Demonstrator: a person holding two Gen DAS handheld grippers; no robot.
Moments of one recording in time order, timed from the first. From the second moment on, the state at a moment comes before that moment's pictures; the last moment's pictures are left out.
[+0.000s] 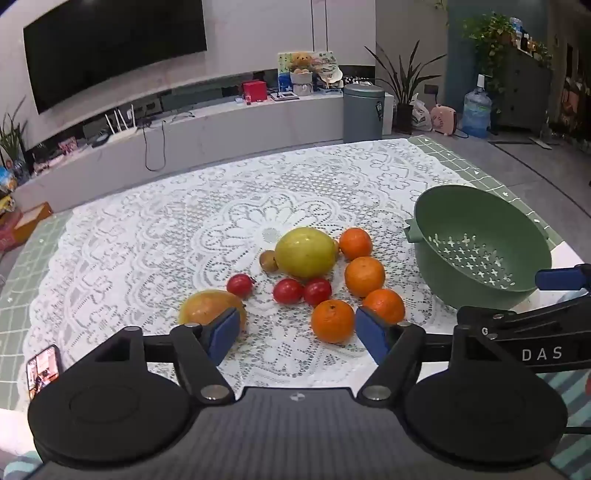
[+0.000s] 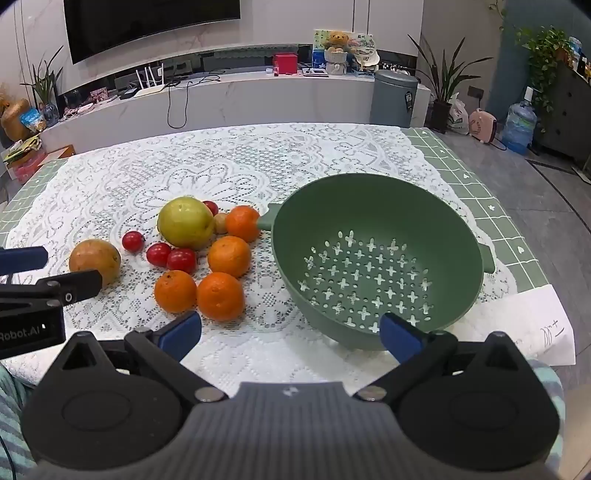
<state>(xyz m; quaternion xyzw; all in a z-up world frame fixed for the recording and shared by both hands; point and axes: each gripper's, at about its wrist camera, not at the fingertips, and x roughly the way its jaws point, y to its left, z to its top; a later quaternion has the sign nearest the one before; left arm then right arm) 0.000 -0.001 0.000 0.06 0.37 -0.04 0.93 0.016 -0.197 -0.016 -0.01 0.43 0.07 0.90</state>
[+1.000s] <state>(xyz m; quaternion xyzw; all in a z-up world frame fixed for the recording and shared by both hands) 0.004 0.014 -0.007 0.03 0.39 -0.03 0.92 0.019 -0.190 -0.018 -0.02 0.44 0.08 0.90</state>
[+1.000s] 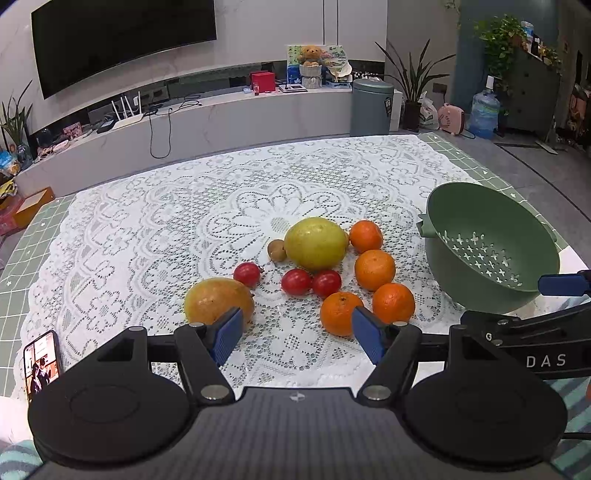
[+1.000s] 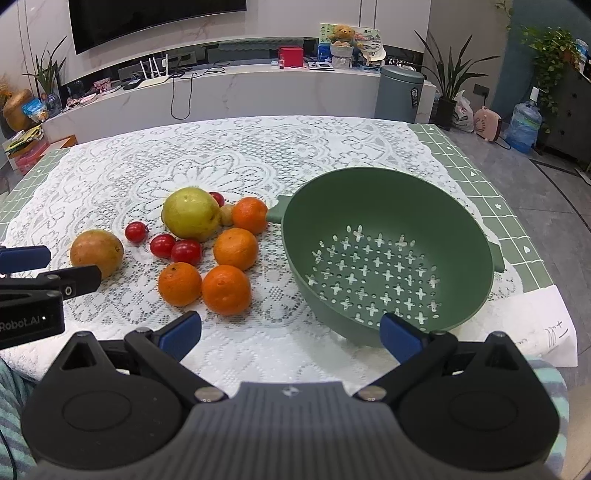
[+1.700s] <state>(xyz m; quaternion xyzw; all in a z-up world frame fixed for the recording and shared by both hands) 0.004 0.014 -0.008 0.03 0.39 -0.03 0.92 0.020 -0.189 -0.021 -0.01 0.45 0.08 0.89</state>
